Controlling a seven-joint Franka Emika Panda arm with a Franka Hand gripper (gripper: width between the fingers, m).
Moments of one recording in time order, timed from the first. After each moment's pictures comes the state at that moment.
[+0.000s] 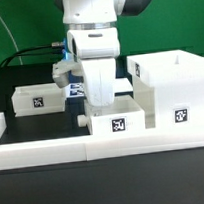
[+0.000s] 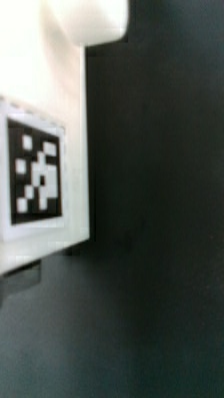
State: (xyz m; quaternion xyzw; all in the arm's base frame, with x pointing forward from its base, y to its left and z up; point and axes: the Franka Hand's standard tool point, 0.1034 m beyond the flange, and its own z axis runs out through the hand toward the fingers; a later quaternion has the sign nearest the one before) arm 0.539 -0.031 0.014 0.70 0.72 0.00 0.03
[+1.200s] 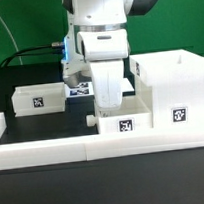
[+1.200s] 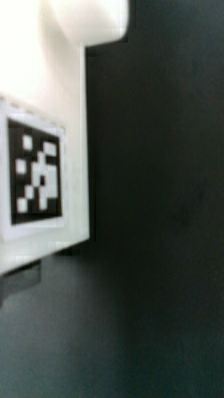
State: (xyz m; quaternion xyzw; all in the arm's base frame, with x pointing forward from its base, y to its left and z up) arm 0.534 -0.013 0.011 0.71 0.71 -0.01 0.02
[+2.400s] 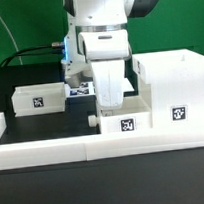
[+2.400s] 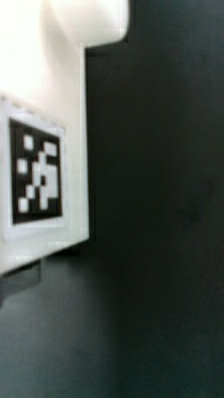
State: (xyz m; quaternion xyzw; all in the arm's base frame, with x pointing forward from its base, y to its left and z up) arm 0.533 -0.006 0.009 0.71 0.70 0.00 0.02
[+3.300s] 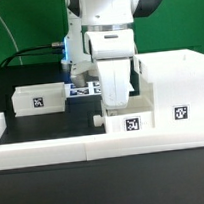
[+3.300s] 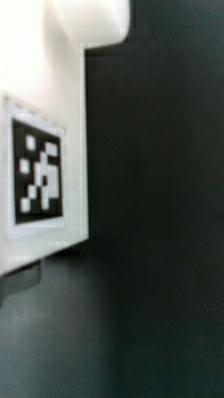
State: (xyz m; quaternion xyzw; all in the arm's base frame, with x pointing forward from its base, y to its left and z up) arm 0.535 0.001 0.009 0.72 0.70 0.00 0.03
